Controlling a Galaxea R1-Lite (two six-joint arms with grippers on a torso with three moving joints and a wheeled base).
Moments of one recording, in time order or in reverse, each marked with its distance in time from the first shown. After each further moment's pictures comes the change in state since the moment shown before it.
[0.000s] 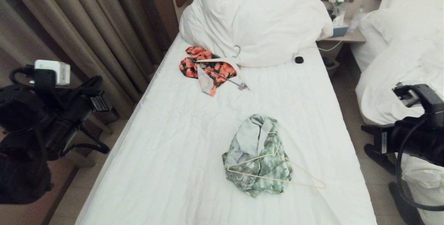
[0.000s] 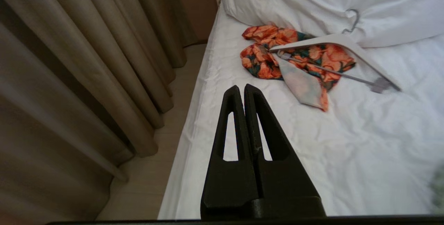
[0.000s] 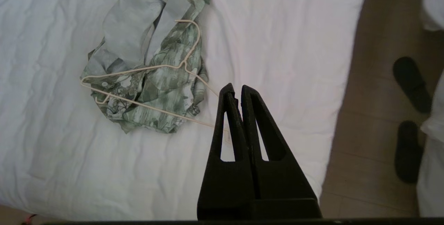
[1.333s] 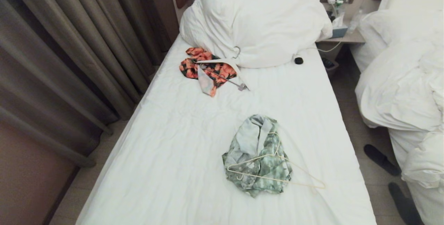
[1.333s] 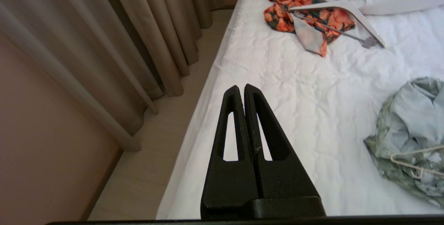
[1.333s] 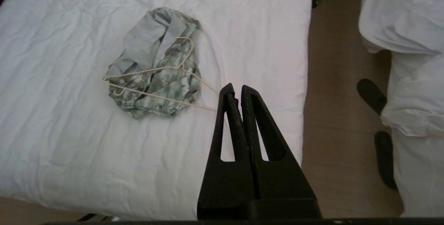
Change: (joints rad) left arm -0.056 -1.444 0.251 1.297 0.209 -0.047; right arm -0.143 -1.055 0.229 0.548 0.093 -0.004
